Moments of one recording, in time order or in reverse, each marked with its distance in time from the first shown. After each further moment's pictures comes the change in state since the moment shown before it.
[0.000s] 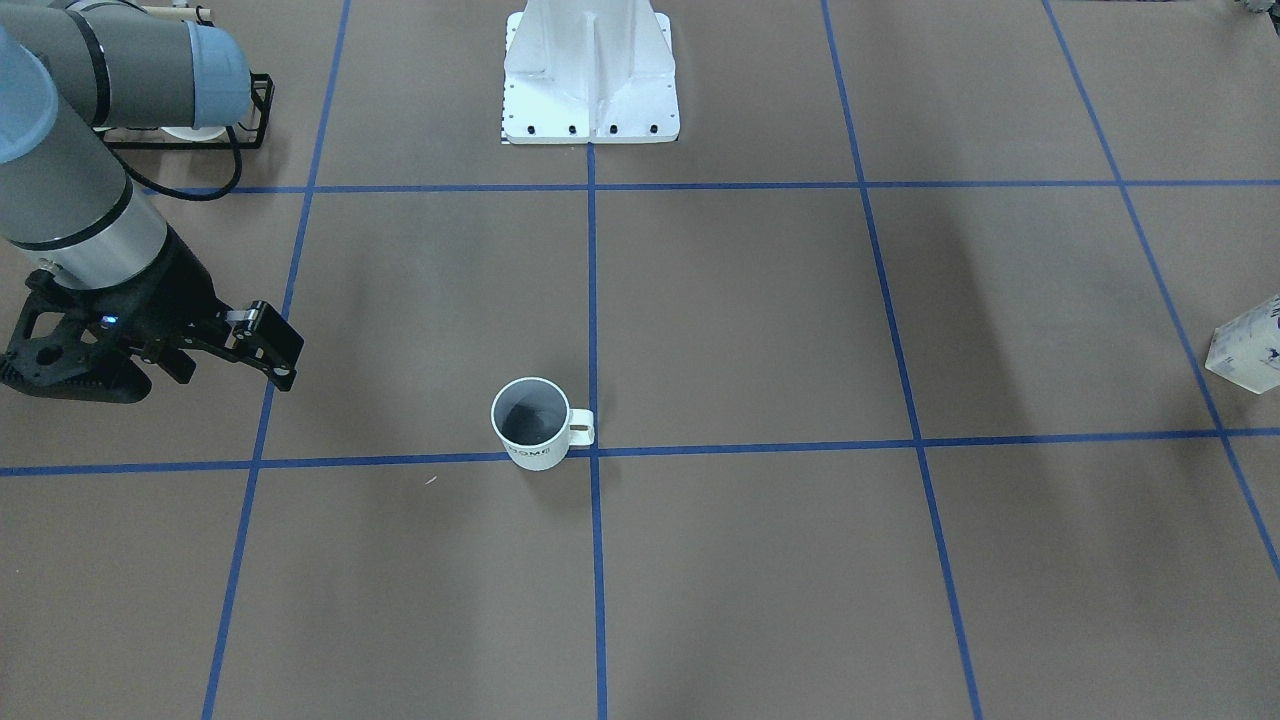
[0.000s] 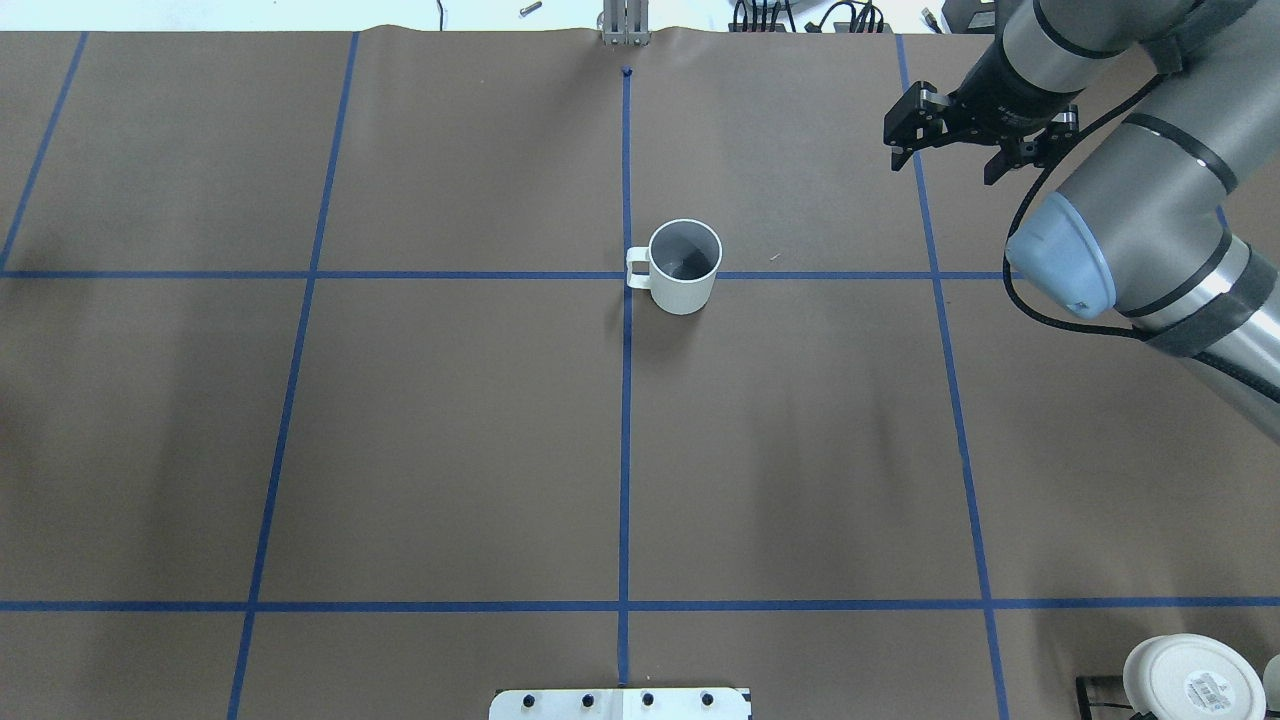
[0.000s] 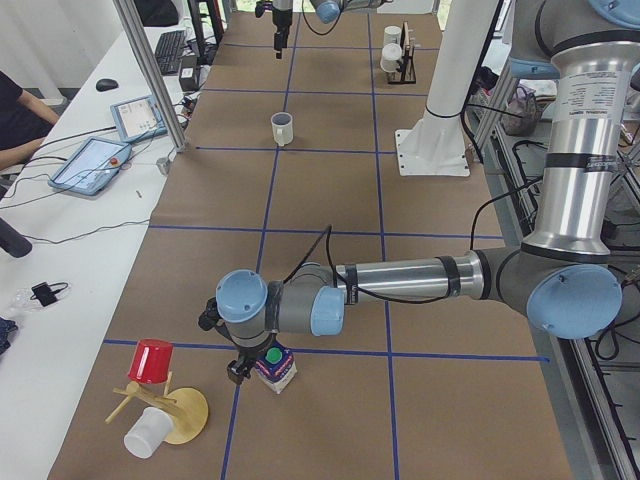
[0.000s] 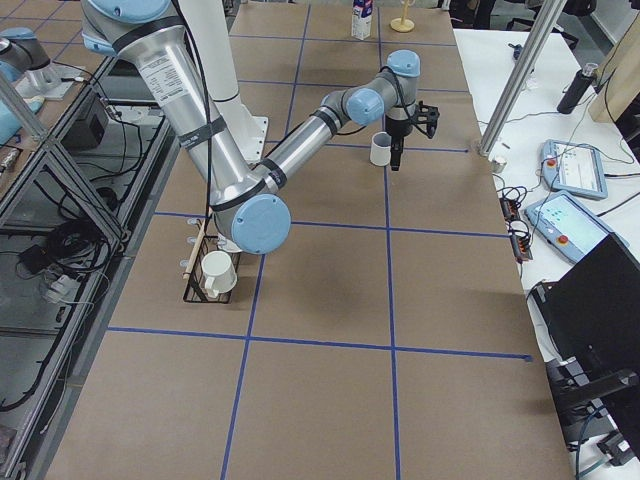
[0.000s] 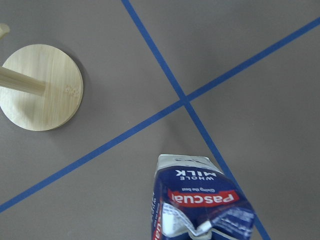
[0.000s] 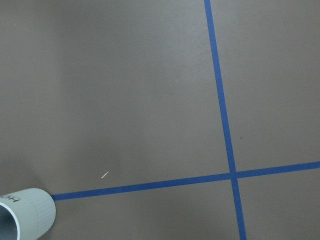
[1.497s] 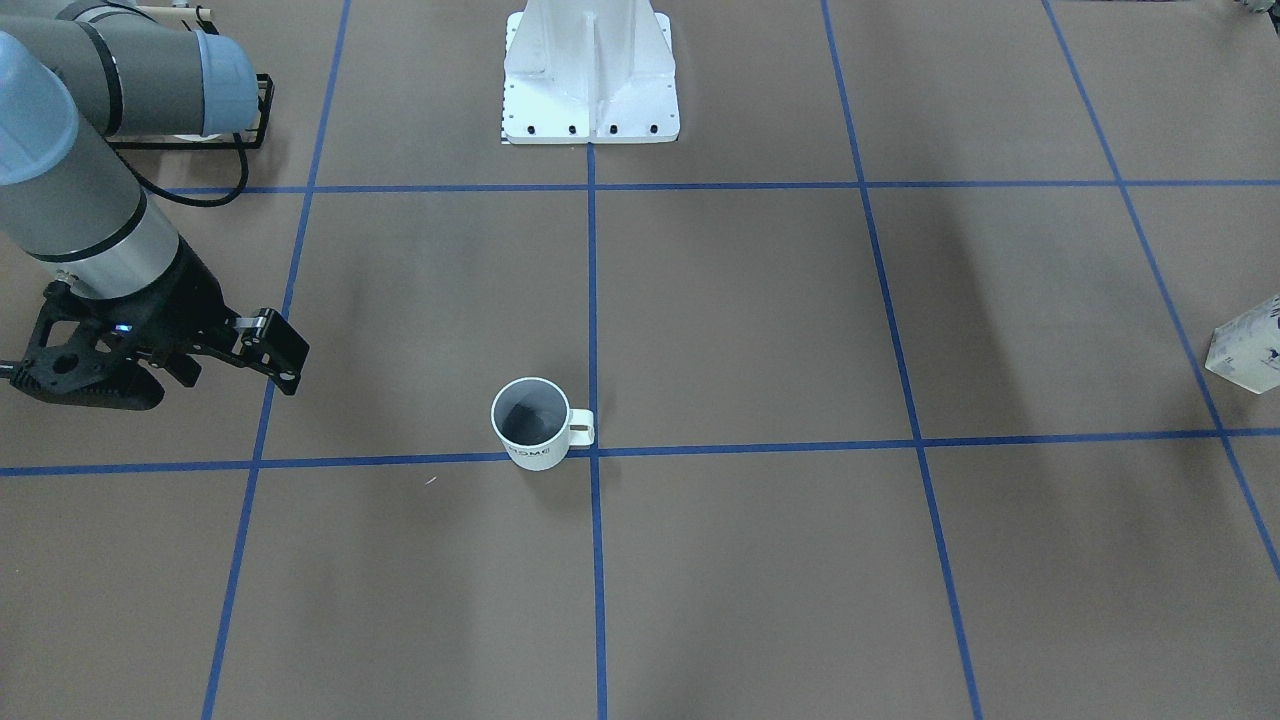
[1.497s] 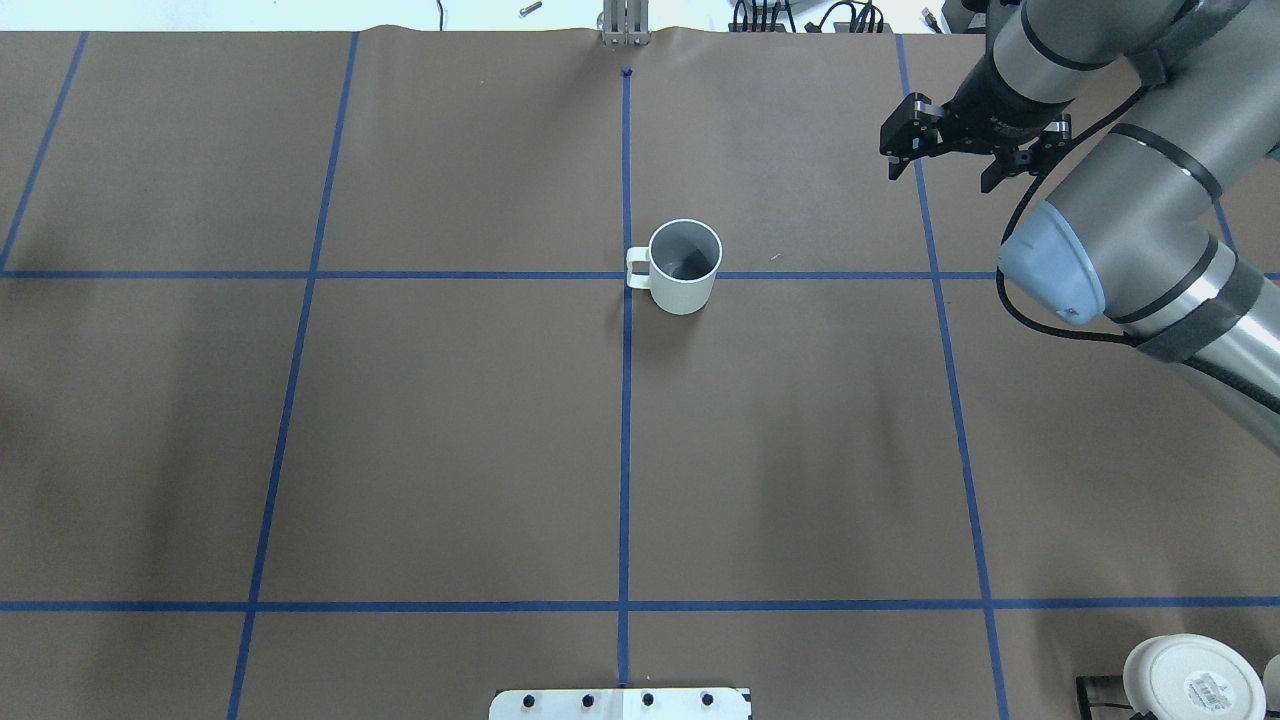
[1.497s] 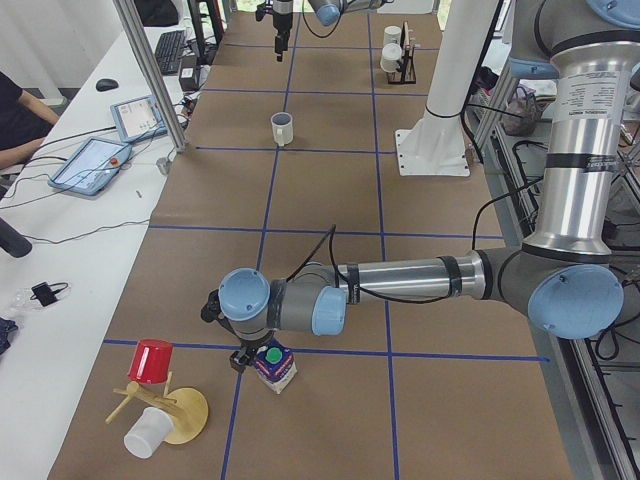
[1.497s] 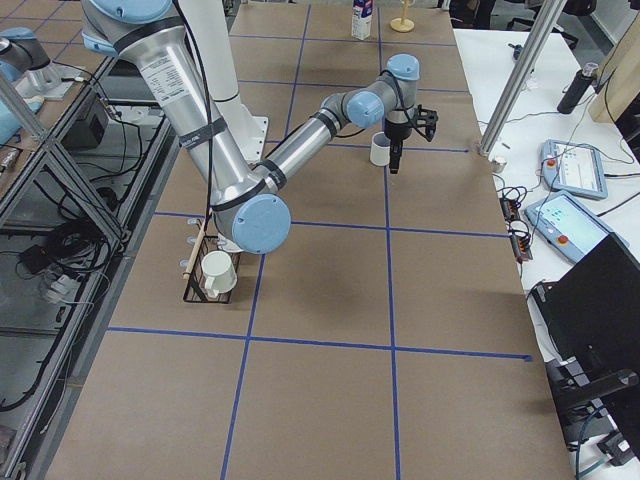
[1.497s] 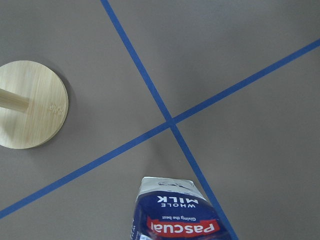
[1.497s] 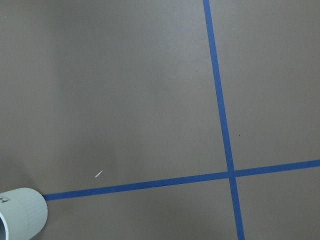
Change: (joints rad) left arm 0.015 0.012 -0.018 -0.013 -0.077 -0.021; right arm -0.014 -0.002 -0.016 0.001 -0.011 0.000
